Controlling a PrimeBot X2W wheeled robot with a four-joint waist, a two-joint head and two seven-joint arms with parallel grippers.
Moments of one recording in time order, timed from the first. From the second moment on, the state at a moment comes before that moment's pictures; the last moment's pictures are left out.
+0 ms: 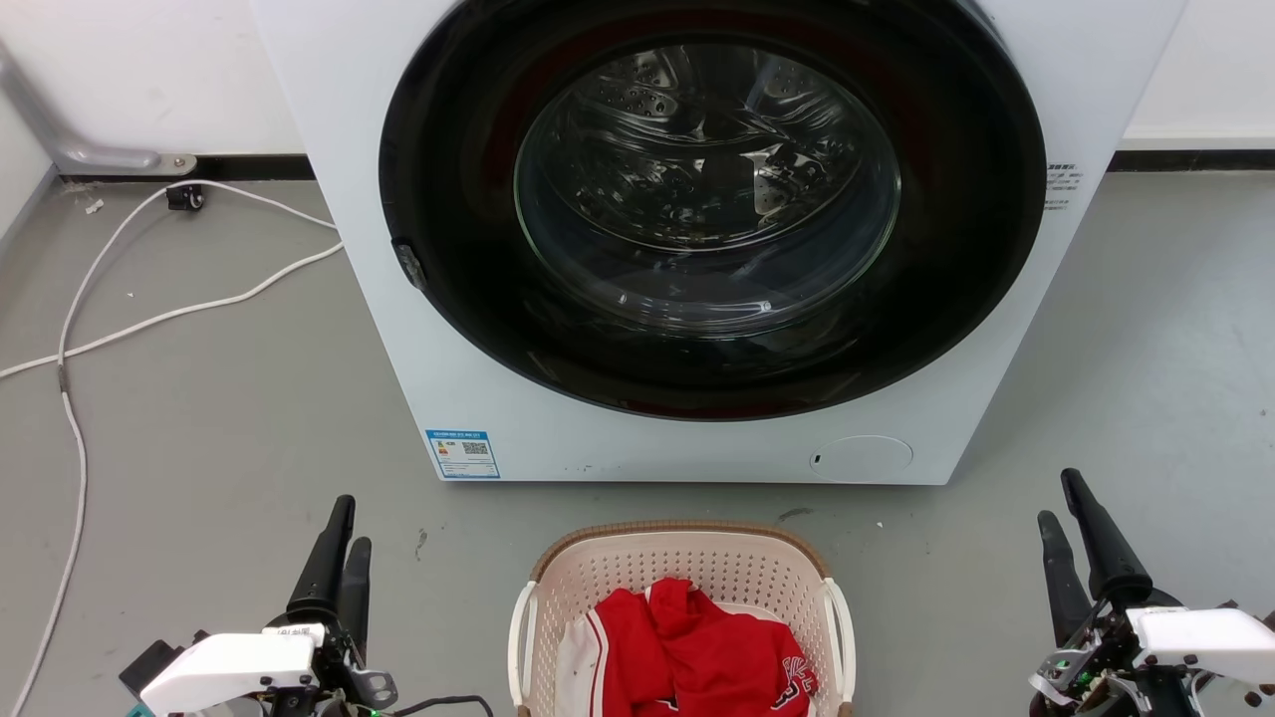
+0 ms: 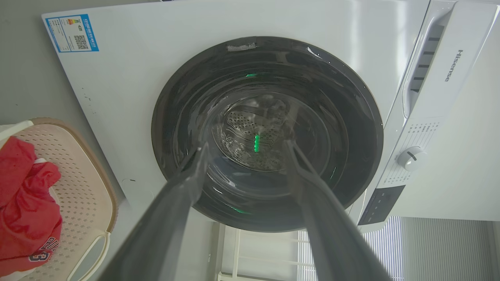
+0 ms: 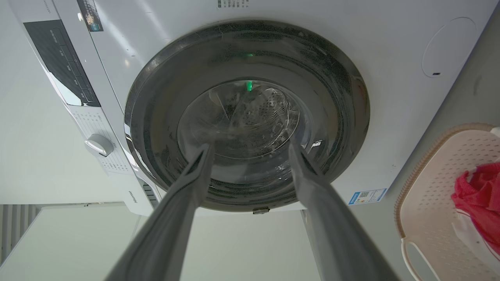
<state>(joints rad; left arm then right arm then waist) -0.06 0.05 0.10 0.26 -1.60 -0.13 0.07 -0.05 -0.05 -0.09 0.26 1.61 0.13 0.07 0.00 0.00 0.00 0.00</state>
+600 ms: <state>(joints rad) -0.04 0.05 0.15 0.22 -1.46 -0.13 -0.01 -0.04 -0.05 -0.11 0.22 1.52 0.13 -0.01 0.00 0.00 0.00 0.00</state>
